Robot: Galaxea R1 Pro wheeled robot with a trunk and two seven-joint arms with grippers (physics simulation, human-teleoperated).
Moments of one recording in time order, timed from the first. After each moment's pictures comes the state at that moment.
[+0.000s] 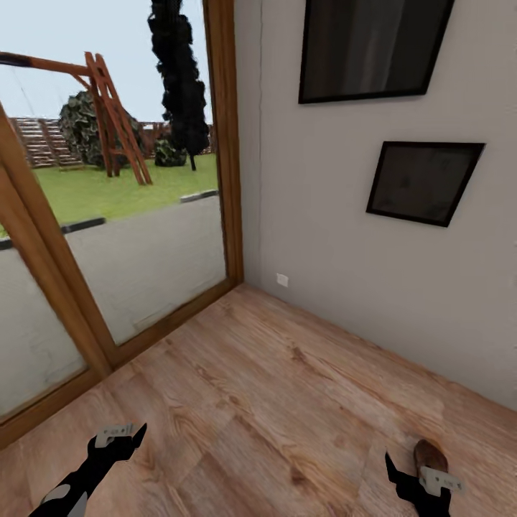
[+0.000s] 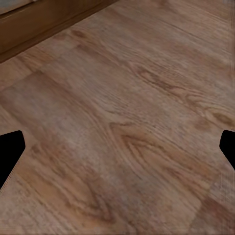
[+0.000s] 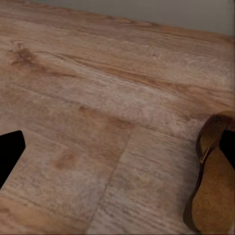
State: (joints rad) left arm -0.47 0.20 0.38 -0.29 -0.11 -0.40 -0.36; right arm -0.41 -0.21 0.04 -0.08 -0.46 -0.70 0.22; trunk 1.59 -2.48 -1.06
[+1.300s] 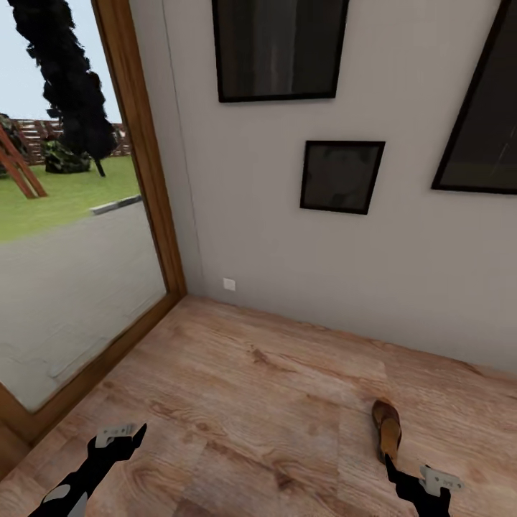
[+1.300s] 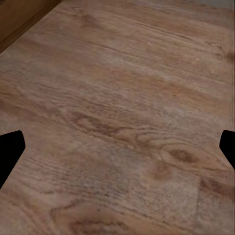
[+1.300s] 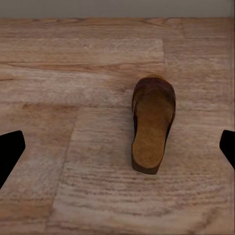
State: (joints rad) left arm -0.47 0.20 0.38 -0.29 -0.11 -0.40 -0.36; right arm -0.41 -0.21 0.04 -0.08 -0.46 -0.70 0.22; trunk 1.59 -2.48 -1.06
